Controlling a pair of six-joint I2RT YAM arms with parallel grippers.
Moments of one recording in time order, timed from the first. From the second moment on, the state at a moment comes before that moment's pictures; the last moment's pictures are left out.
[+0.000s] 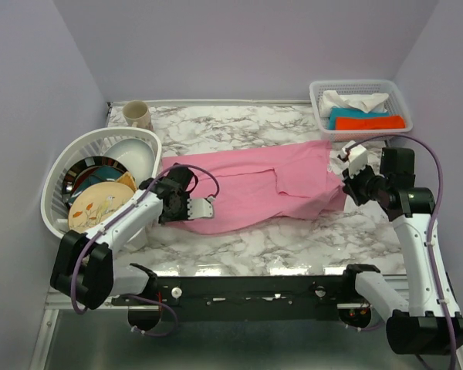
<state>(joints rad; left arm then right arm) -0.47 1.27 0.81 -0.88 -0.04 1.04 -0.04 0.90 1.03 -0.94 -0.35 -0.62</state>
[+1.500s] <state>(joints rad) -0.33 1.61 1.13 -0.75 -0.21 0.98 -0.02 1.73 1.57 -0.68 -0.29 -0.66</state>
